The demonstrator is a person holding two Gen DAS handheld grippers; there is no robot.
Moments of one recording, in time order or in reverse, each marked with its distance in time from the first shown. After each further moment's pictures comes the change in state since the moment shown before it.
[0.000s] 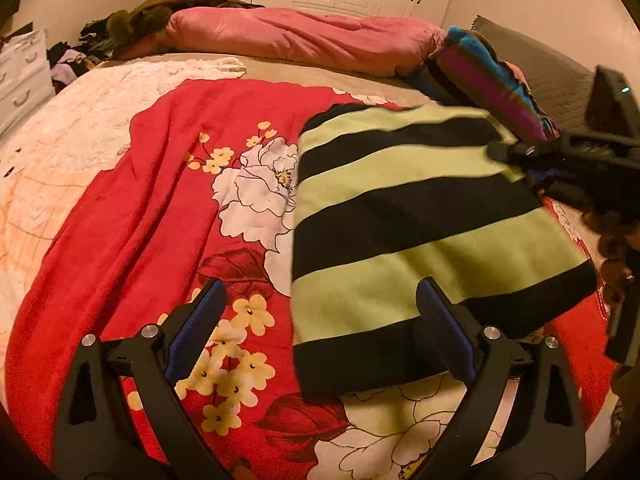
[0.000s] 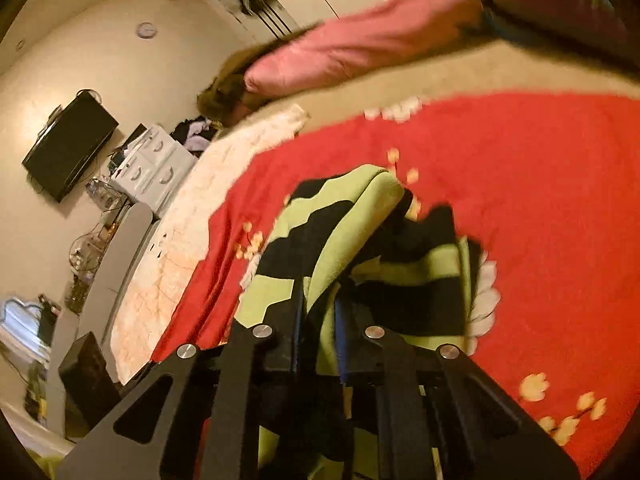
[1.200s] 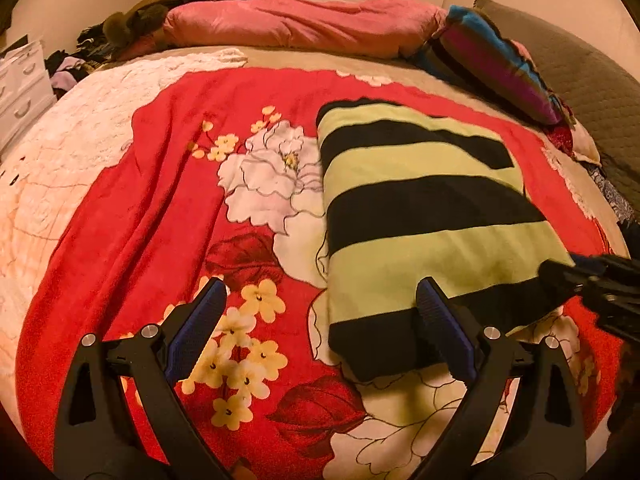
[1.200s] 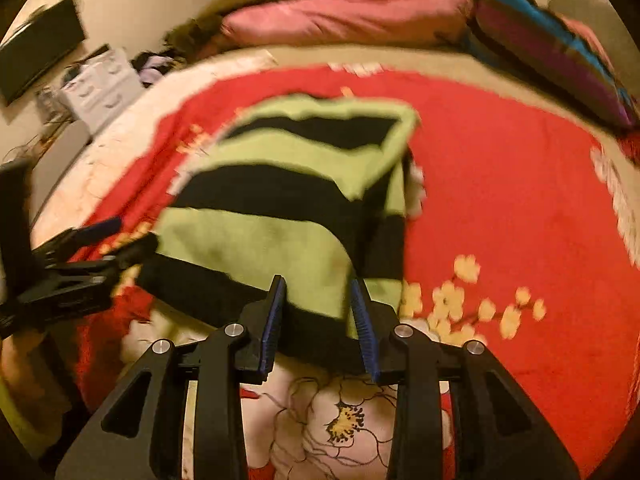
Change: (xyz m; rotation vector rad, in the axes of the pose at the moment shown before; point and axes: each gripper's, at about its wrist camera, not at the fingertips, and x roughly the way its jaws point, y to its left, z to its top) left arm 0.008 -0.002 -0.007 0.045 0.057 0.049; right arm -0.008 0.019 -0.104 -0.180 0.111 -0.333
